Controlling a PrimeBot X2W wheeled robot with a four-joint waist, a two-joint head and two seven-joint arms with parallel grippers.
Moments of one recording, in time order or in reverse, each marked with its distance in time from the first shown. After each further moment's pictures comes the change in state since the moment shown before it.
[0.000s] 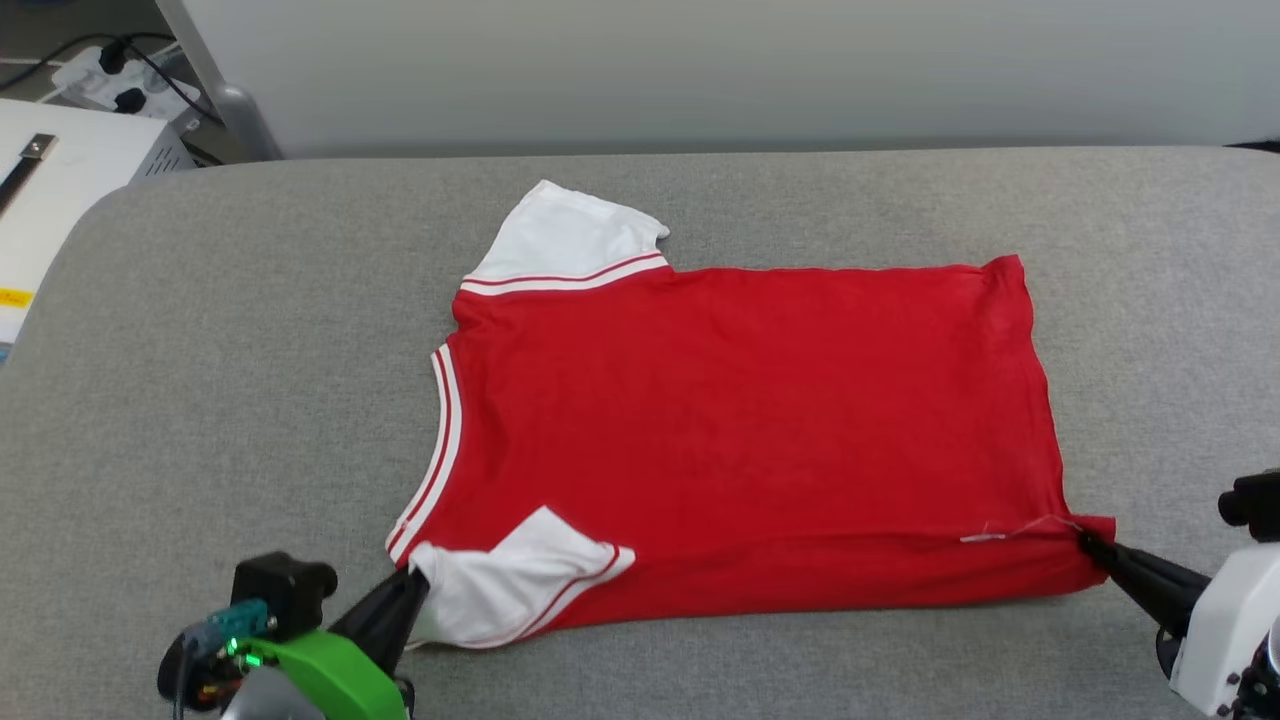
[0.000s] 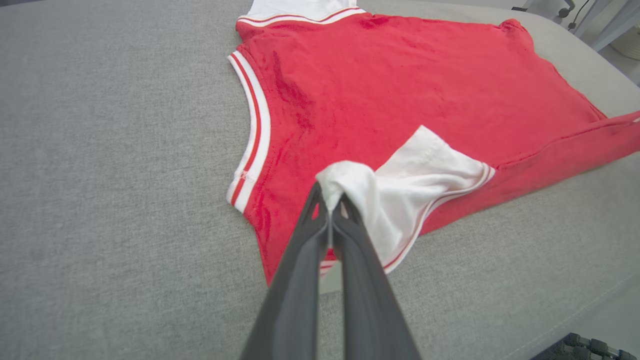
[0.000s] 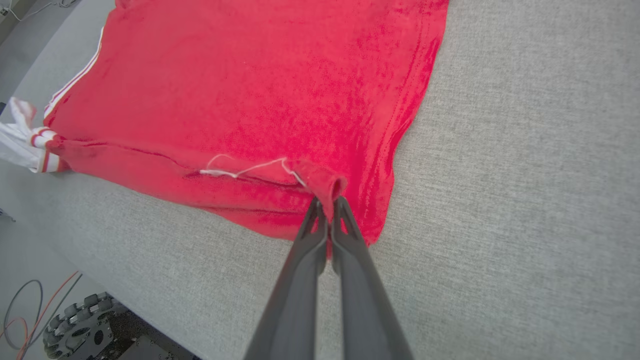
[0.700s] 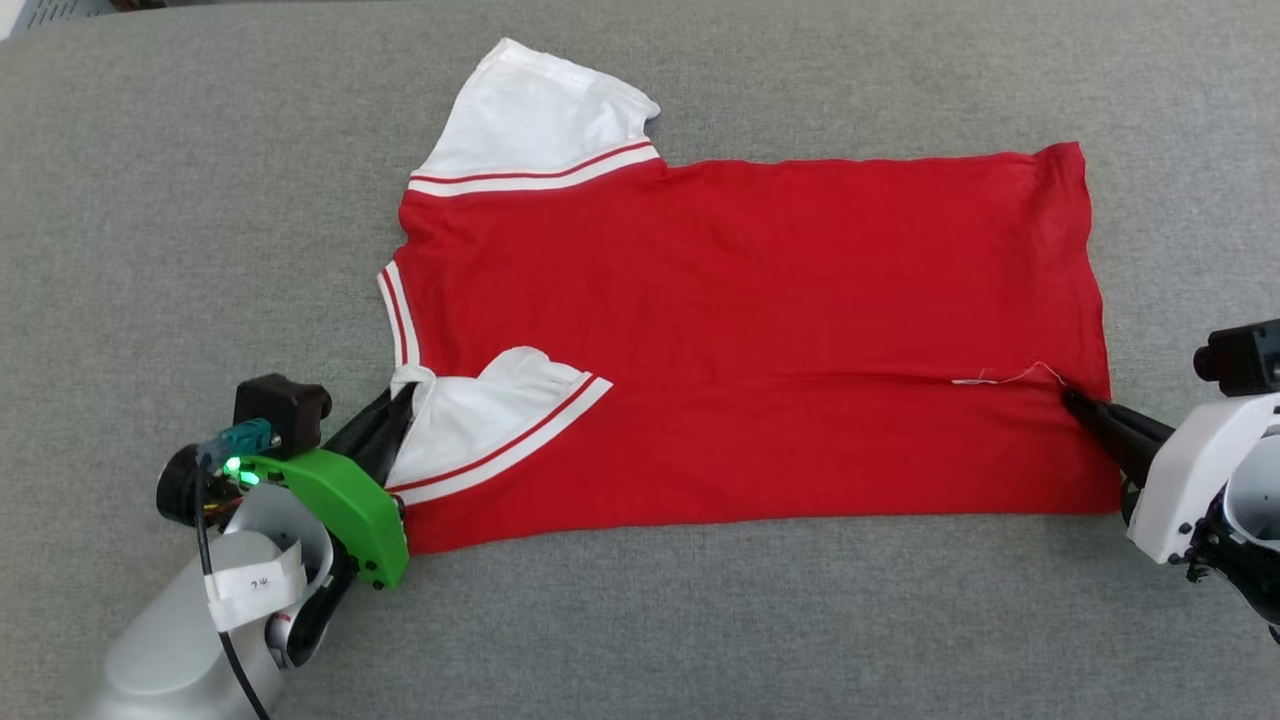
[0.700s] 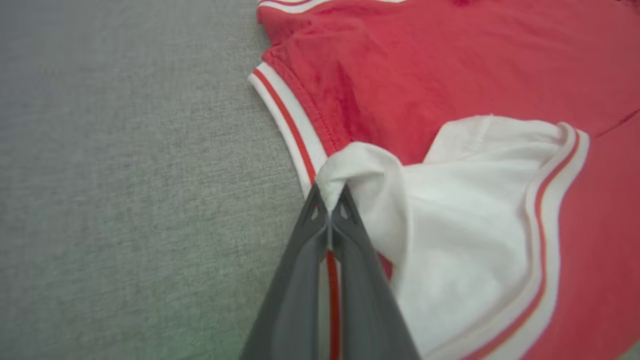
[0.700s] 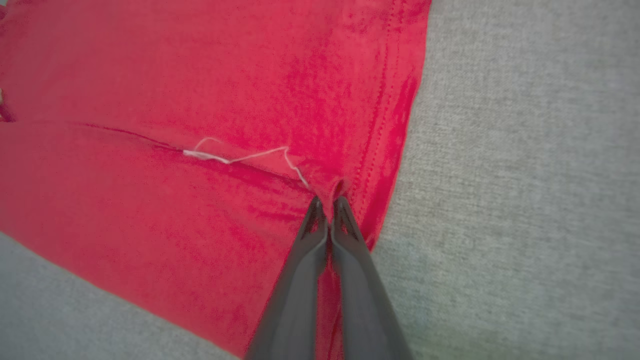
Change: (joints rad) left arm -0.428 -0.156 -0.026 0.500 0.083 -0.165 -0.080; right arm -0.241 0.175 -0.103 0.175 -0.150 0.000 0.103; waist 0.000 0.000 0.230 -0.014
